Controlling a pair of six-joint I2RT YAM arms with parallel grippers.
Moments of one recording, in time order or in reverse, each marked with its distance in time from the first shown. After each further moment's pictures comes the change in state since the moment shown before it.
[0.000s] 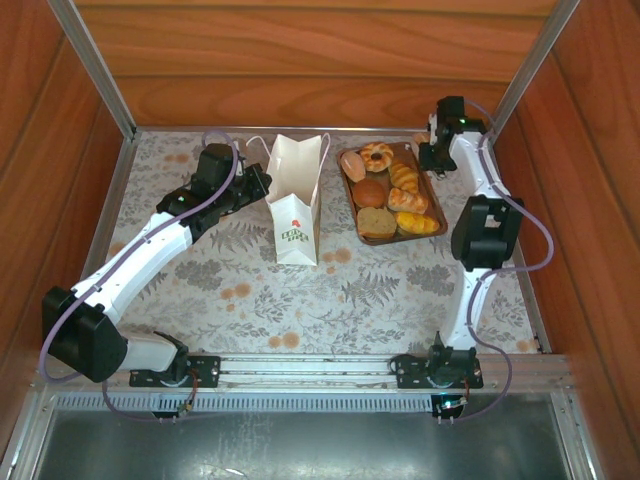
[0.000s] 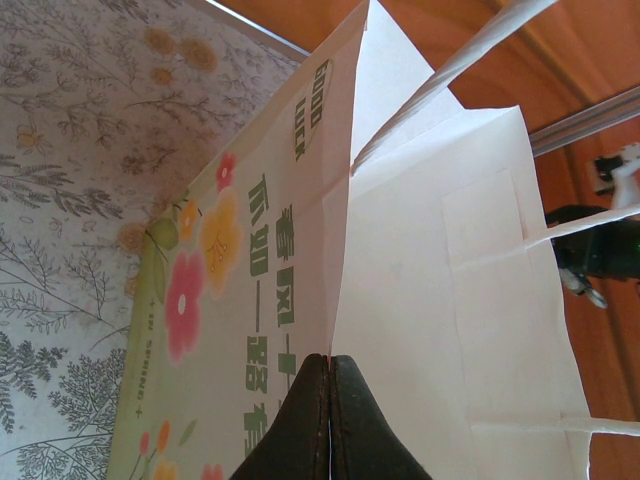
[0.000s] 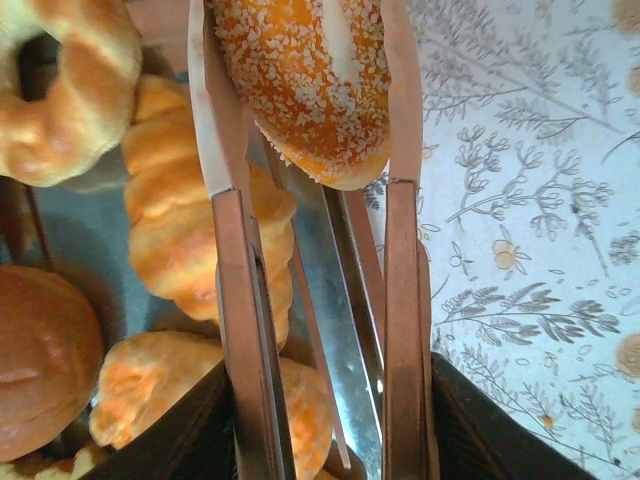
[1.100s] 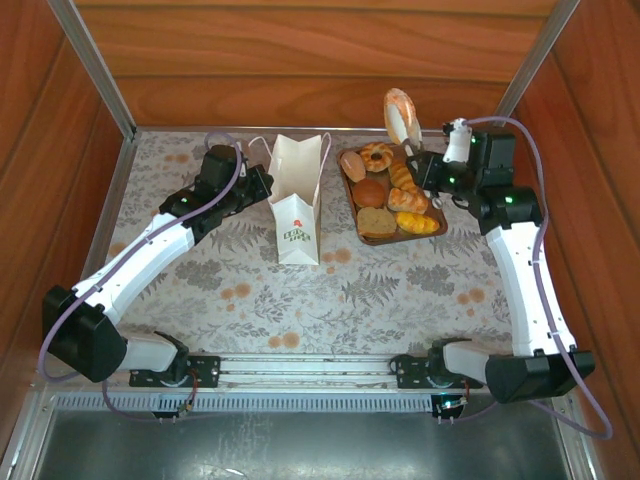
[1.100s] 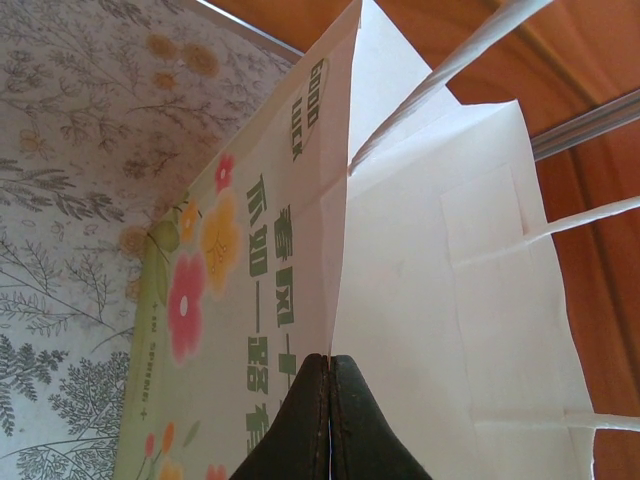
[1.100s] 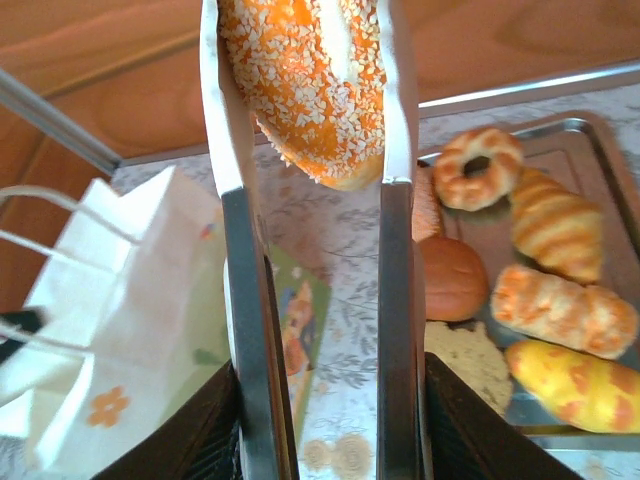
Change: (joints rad) left arm -0.025 0.003 0.000 0.006 -0.051 0.004; right arm 0.150 -0.898 -0.546 0.206 -0.420 0.312
